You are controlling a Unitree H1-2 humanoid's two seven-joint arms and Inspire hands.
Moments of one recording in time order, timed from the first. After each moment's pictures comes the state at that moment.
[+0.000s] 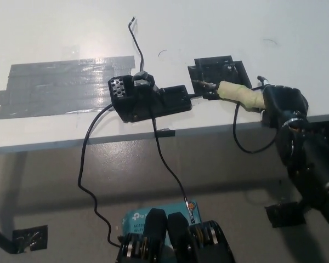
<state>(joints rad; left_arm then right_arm) 0.12 0.49 -0.26 -0.20 0.38 0.46 -0.54 -0.81 -0.30 0.46 0.68 -0.85 0.37 0.13</state>
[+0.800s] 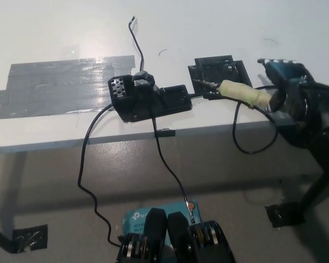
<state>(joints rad) 0.13 0.49 -0.22 -0.20 0.41 0.46 -0.59 -0.94 -0.38 0.48 0.56 -0.82 0.41 0.43</state>
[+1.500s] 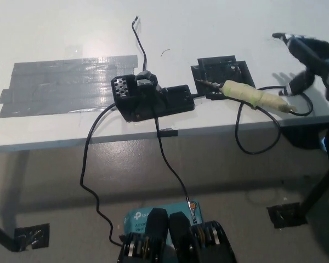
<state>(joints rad) 0.15 0.48 -0.21 -0.20 0.44 0.46 -0.62 -0.80 -0.51 0.32 0.12 -0.72 0.43 0.60</state>
